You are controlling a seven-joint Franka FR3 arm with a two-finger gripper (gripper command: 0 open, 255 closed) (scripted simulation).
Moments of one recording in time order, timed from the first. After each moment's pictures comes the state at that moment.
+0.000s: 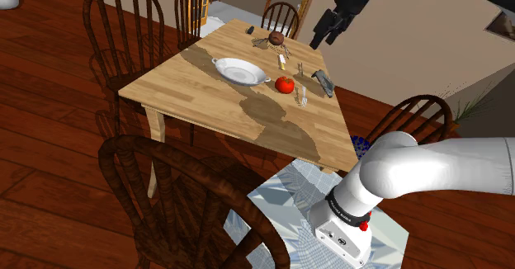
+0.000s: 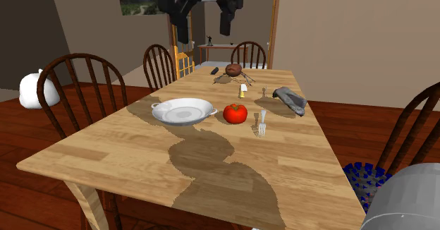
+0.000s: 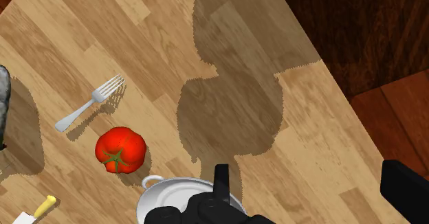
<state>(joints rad) 0.01 -0.83 -0.01 -2.28 -0.12 1.67 -0.03</state>
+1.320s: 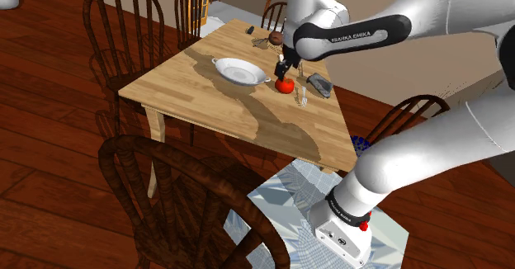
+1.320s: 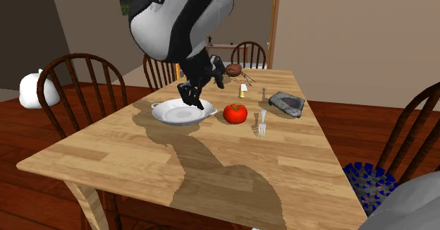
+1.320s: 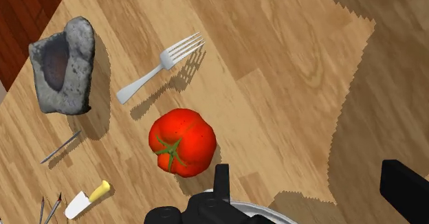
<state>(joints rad) -0.16 -0.37 0.06 -2.42 -0.56 2.16 0.11</state>
